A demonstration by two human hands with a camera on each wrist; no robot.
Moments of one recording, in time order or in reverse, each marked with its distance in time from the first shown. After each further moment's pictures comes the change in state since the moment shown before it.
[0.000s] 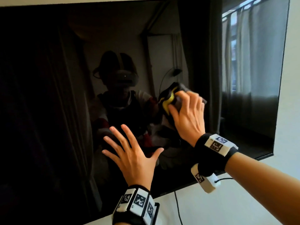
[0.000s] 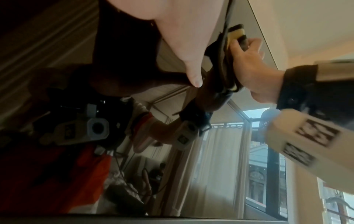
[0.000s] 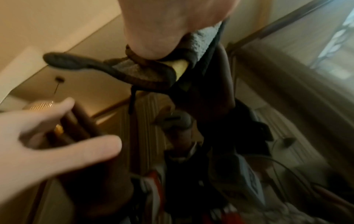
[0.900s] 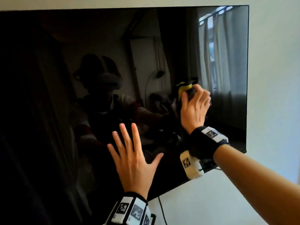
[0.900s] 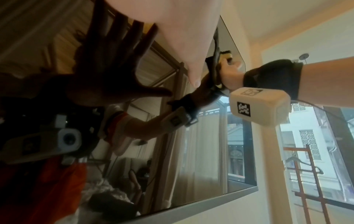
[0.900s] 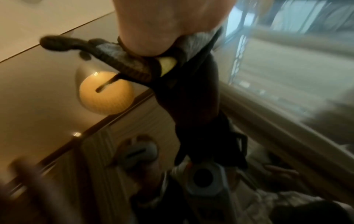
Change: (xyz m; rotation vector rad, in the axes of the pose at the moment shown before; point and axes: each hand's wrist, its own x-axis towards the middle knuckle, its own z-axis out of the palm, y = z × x) left_hand -0.006 0.049 0.004 -0.048 0.022 0.263; right_hand 0.025 0.073 -0.023 0.001 0.135 0.384
